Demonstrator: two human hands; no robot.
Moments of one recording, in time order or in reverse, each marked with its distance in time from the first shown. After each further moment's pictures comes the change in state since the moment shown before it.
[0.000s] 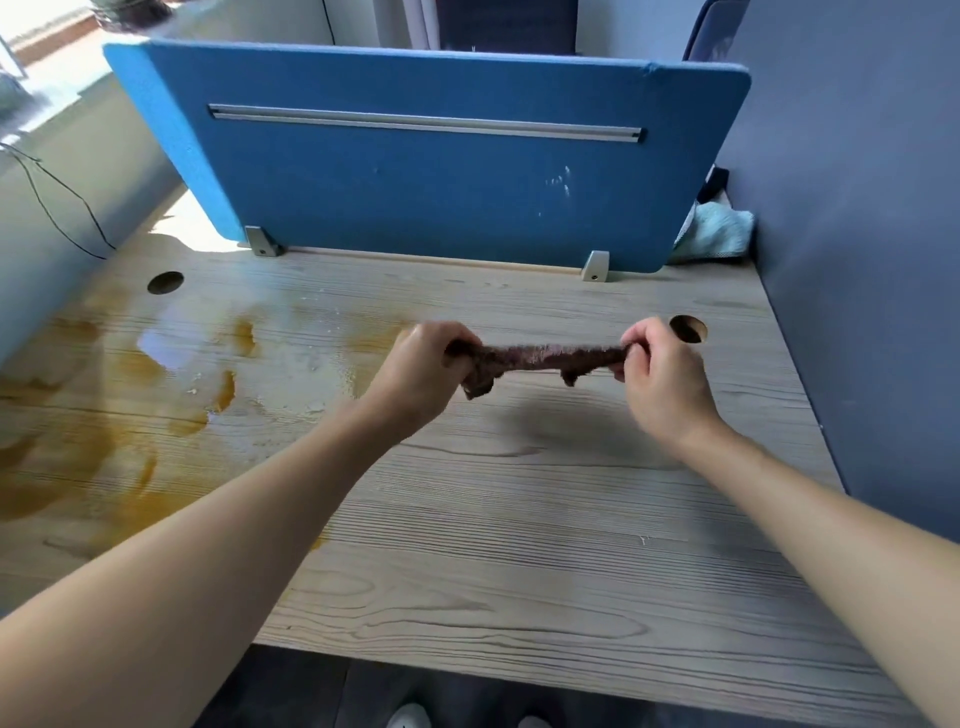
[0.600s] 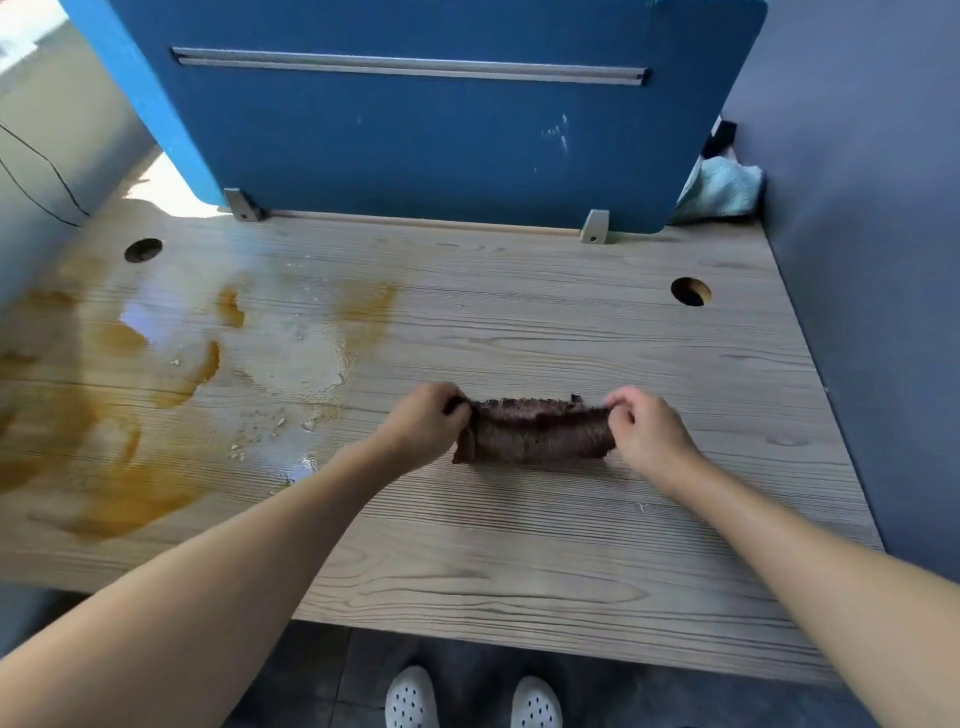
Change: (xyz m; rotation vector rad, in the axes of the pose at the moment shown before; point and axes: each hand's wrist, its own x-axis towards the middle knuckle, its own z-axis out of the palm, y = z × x) left_hand -0.045 -0.049 0.063 -0.021 -0.368 -0.260; right_hand -0.054 0.053 0.032 -0.103 -0.310 0.338
